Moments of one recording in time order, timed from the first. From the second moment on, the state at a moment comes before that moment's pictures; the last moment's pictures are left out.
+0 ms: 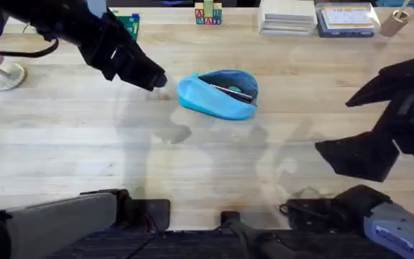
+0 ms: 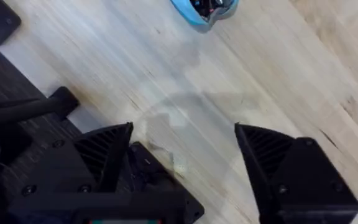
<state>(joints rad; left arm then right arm) 0.08 1.43 1.52 -1.47 0.61 0.88 0.39 0.93 1.35 -1.54 -0.16 -0.36</state>
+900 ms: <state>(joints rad) 0.38 1.43 1.39 -1.45 0.82 1.16 0.39 0.96 1.35 -1.38 -0.16 -0.11</state>
